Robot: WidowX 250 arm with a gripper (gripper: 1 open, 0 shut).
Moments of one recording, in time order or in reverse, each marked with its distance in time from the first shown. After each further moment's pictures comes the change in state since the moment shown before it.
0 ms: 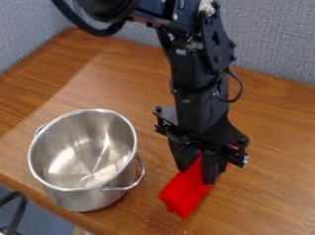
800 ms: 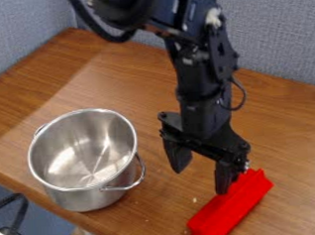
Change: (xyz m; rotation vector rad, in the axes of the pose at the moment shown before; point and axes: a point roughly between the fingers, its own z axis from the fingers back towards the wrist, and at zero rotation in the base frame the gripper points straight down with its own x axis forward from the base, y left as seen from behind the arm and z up) arm 0.009 0.002 -0.019 0.013 0.020 -0.012
